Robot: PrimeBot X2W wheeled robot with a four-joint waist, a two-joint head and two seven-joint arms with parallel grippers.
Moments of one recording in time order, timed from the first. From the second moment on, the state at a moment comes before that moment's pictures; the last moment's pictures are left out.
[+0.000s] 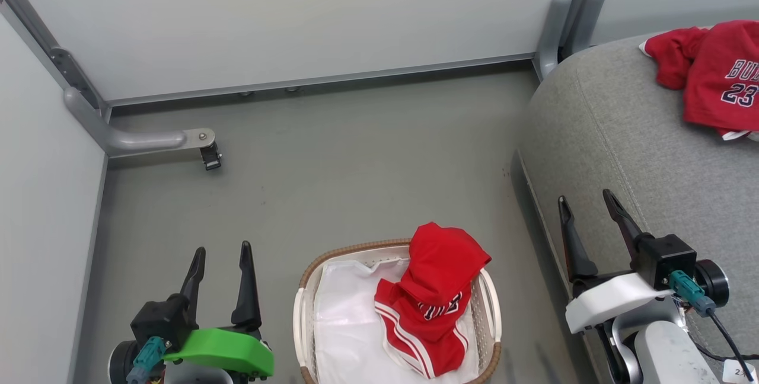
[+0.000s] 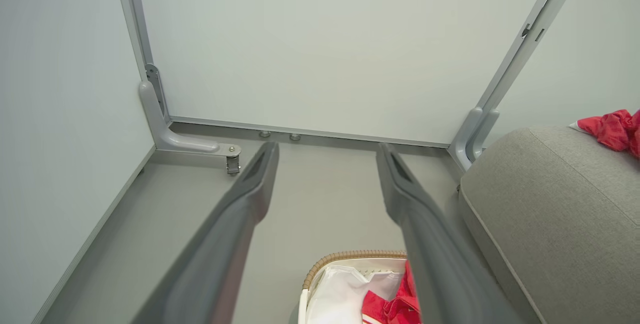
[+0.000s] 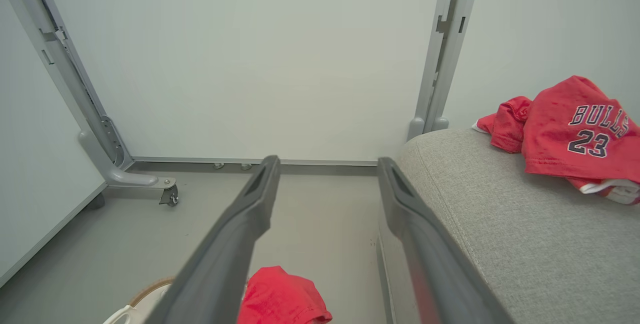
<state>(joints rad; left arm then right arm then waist) -0.04 0.05 -0.14 0.27 -0.32 -0.03 -0.26 -0.15 -0.05 0.02 0.24 0.10 0.13 -0.26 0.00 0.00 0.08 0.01</state>
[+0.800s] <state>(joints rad) -0.03 0.05 -0.15 0.27 -0.33 -0.03 -0.26 -0.14 -0.05 0.03 0.26 0.12 0.13 -0.26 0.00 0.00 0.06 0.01</state>
